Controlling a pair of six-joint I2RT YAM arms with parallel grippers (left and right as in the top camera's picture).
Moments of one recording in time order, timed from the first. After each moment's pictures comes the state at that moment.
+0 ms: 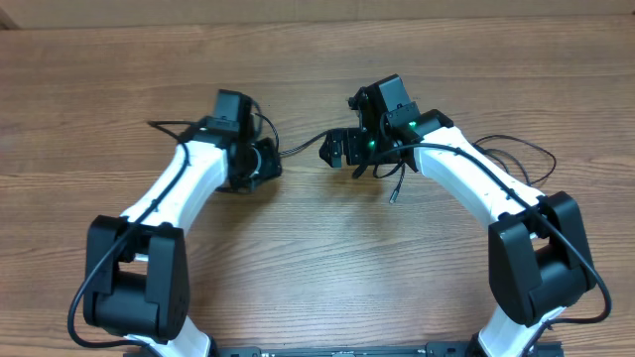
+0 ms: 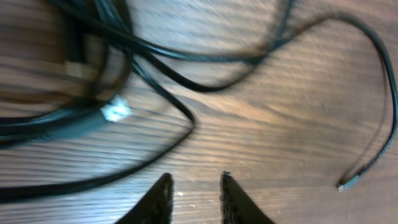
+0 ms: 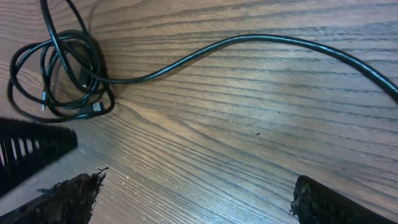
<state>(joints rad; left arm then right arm) -0.20 1.79 1.18 -0.66 0.29 -0.55 0.43 1.88 1.34 -0.56 -0.33 0.33</state>
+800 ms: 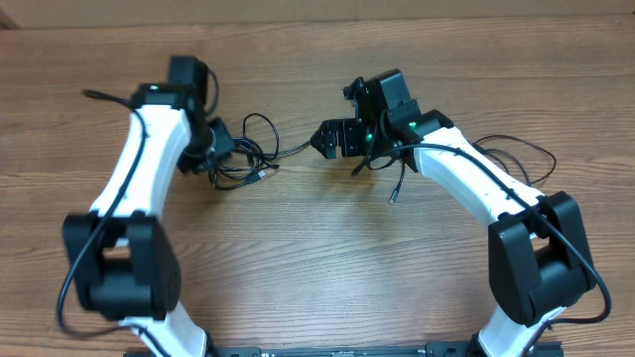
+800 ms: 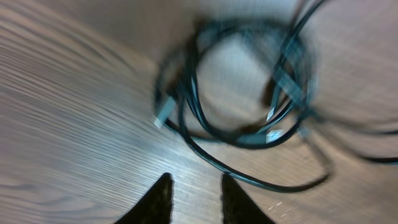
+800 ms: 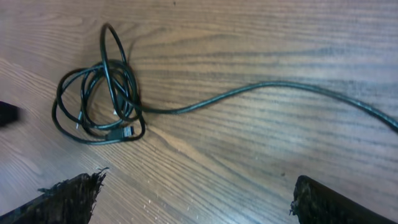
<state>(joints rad) -0.05 1.90 1.48 -1.09 0.04 -0.54 0.43 1.88 1.34 -0.44 -0.39 0.33</state>
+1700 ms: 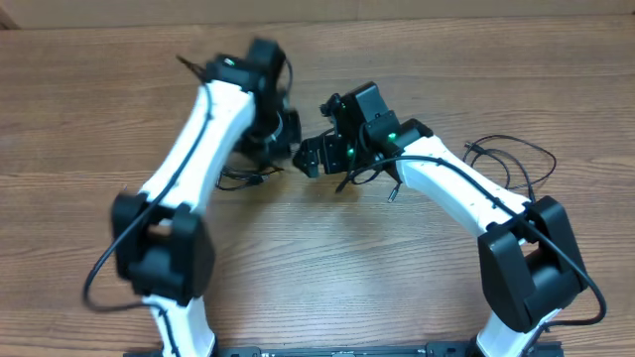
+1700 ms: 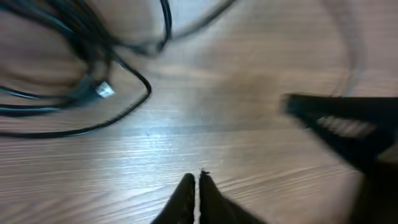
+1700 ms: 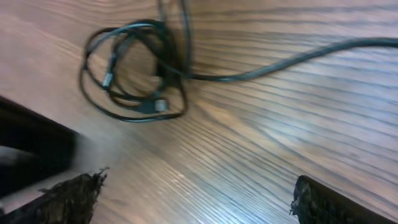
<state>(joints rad) -0.28 1.98 1.82 -1.30 0.25 -0.42 0.53 1.87 1.34 -0.46 -0.41 0.34</state>
